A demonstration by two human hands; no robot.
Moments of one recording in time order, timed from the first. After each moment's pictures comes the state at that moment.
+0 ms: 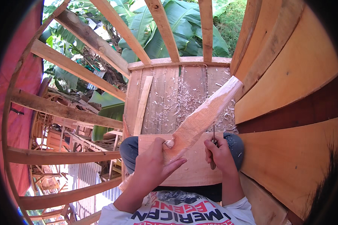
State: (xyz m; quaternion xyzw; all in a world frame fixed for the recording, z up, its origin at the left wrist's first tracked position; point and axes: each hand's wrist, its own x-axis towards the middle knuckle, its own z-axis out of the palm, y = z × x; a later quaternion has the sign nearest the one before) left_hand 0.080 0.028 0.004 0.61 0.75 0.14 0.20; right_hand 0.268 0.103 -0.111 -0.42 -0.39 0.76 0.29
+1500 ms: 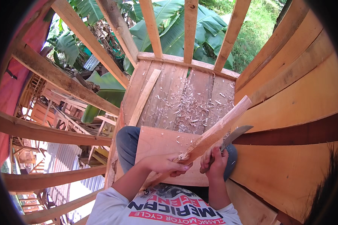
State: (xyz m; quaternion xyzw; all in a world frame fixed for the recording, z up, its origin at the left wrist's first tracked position) left_hand 0.044 0.020 -0.088 0.32 0.32 0.23 0.86; right_hand 0.236 0.070 -0.101 -0.33 -0.28 0.76 0.49
